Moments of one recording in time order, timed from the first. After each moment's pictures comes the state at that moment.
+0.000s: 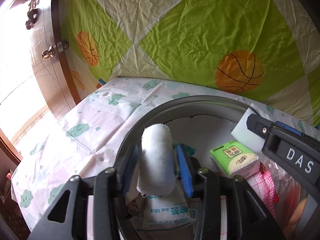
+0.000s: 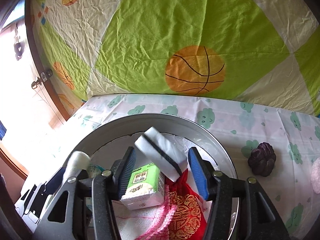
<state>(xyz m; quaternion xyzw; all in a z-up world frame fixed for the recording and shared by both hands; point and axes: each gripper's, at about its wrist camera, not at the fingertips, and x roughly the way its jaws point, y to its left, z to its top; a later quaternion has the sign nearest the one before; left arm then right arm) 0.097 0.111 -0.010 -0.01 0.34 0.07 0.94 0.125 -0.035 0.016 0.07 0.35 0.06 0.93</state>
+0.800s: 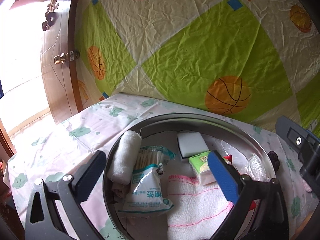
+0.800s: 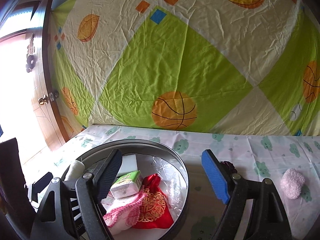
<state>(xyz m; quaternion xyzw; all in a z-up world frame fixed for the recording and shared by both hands) 0.051 0.092 0.000 -0.05 0.25 0.07 0.96 0.042 -0.074 0.048 0.04 0.21 0.03 0.98</state>
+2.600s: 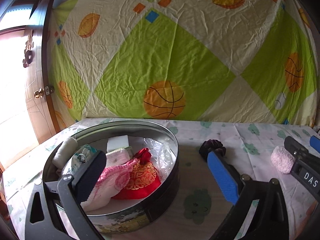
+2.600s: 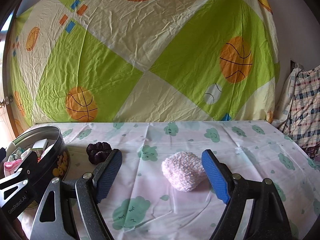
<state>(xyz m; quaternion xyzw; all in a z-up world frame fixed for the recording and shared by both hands) -0.004 -0.067 -0.004 0.03 0.17 0.01 0.98 -0.029 -0.264 0.010 0.03 0.19 -0.14 0.97</state>
